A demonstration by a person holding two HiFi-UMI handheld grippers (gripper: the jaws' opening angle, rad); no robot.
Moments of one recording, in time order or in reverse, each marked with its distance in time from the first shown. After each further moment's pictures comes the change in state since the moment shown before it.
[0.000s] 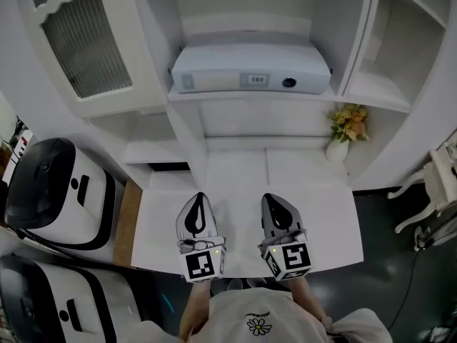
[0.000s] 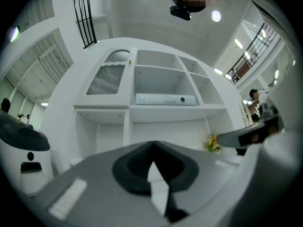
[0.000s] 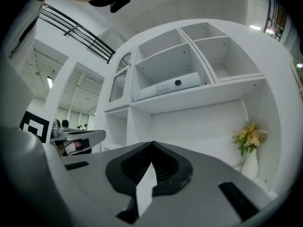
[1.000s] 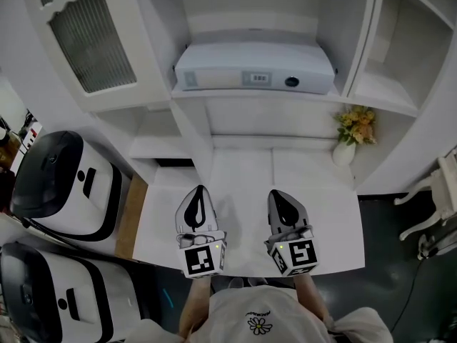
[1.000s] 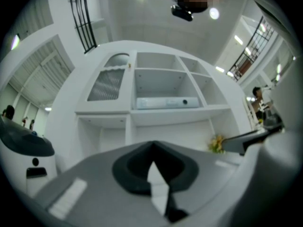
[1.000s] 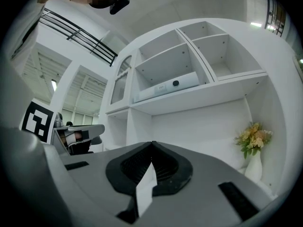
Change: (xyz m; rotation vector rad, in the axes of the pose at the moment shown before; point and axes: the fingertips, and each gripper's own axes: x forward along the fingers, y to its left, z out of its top) left arm 0.005 -0.001 0.020 0.030 -0.015 0.050; right arm 0.001 -0.017 0.001 0.005 -0.020 0.055
